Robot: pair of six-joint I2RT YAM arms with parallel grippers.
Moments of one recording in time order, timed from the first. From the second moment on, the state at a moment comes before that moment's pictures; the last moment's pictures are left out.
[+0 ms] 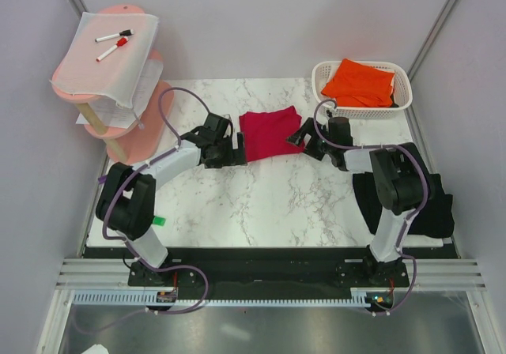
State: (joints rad) left arm -0.47 1.68 1.13 -0.42 0.04 -0.48; right arm 0.23 1.85 0.89 0.36 -0.35 0.76
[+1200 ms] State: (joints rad) left arm -0.47 1.71 1.13 -0.45 0.00 -0.47; right arm 0.20 1.26 0.79 -0.28 -0.05 0.57
